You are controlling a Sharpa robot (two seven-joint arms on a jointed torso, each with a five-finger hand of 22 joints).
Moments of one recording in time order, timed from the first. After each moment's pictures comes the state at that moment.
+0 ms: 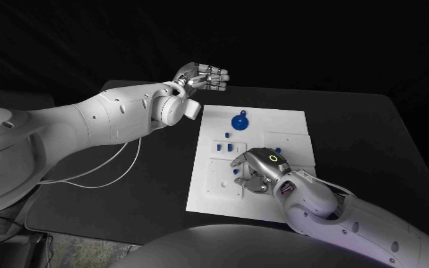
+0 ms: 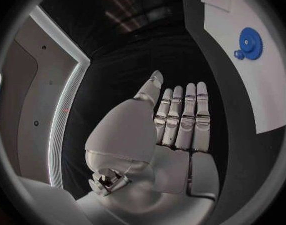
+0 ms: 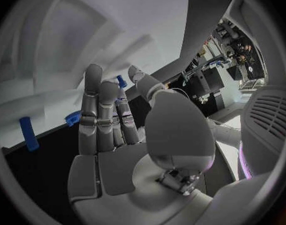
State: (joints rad) left arm 1.18 -0.60 -0.12 1.08 -0.09 -0.18 0.39; left_hand 1.41 0.04 0.01 -0.14 0.10 1.05 0.14 0.06 0.06 1.10 0.14 0.06 0.06 1.10 0.14 0.06 0.06 0.08 1.05 0.13 0.07 0.07; right arm 0.62 -0.66 0.19 1.61 -1.95 -0.35 -0.22; right_hand 1.30 -0.23 0.43 -0.16 0.07 1.08 0.09 0.06 0.07 1.06 0.10 0.07 0.06 1.38 -0.01 0.84 0.75 0.16 1.47 -0.03 0.22 0.97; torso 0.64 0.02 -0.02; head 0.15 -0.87
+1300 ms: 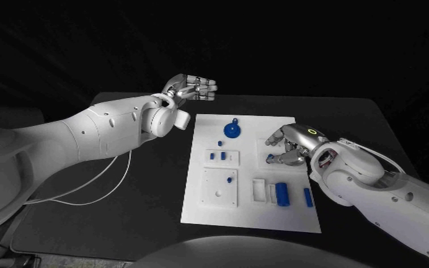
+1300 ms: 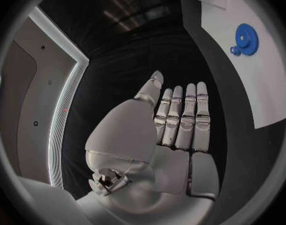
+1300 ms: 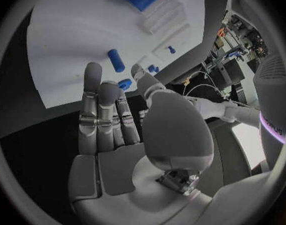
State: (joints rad) left arm 1.17 -0.61 -0.12 1.06 -0.09 -0.17 0.39; left_hand 1.41 0.04 0.00 -0.14 0.10 1.05 0.14 0.06 0.06 1.10 0.14 0.06 0.06 1.09 0.14 0.06 0.06 0.08 1.05 0.13 0.07 0.07; right arm 0.66 -0.83 0.40 1.63 -1.81 -0.15 -0.25; right_hand 1.33 -0.21 0.29 -0.13 0.06 1.07 0.09 0.06 0.06 1.09 0.10 0.07 0.06 1.40 -0.01 0.87 0.74 0.15 1.47 -0.04 0.30 0.87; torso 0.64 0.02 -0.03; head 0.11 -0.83
